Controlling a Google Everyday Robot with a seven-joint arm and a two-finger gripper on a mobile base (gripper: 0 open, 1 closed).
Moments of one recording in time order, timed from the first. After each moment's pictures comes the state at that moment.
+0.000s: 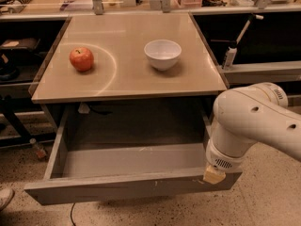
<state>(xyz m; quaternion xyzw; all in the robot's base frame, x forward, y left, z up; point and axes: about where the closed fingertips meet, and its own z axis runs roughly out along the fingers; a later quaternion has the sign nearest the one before) 0.389 -0.176 0.687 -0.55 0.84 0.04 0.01</state>
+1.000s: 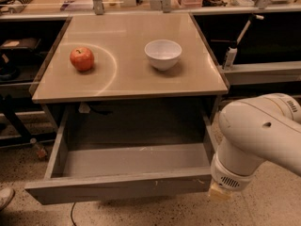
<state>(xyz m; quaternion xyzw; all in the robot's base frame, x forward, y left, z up) 0.338 -0.173 0.698 -0.53 0.85 0.05 -0.01</state>
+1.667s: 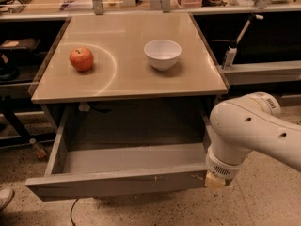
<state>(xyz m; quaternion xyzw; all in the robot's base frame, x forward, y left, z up) 0.381 -0.183 0.662 -0.52 0.85 0.03 -0.01</state>
